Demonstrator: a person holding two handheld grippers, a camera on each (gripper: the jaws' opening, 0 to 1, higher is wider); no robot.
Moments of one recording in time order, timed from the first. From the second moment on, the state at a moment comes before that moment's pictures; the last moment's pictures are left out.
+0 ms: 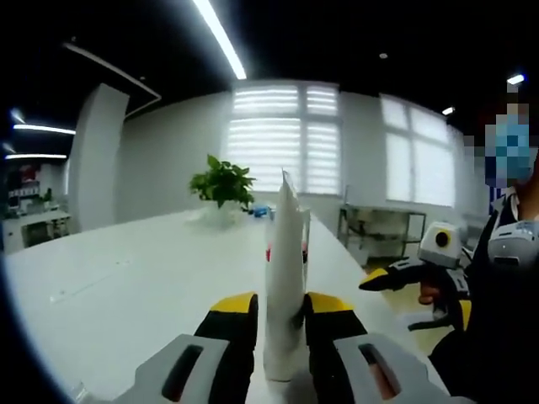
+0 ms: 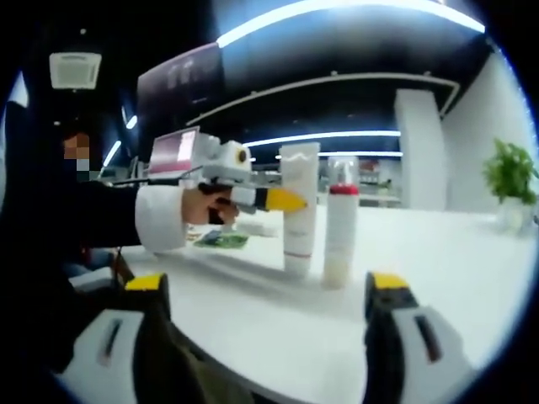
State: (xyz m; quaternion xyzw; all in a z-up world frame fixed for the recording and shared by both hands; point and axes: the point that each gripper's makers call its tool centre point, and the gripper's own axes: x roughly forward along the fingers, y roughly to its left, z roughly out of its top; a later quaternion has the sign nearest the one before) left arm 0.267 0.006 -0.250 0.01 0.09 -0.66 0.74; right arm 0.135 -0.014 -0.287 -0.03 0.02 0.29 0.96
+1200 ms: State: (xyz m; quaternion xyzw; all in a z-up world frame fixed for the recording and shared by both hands) left arm 0.263 0.067 -0.222 -0.04 0.06 -0.60 0.80; right arm 0.133 0.042 -0.279 -0.09 0.03 0.34 0.94
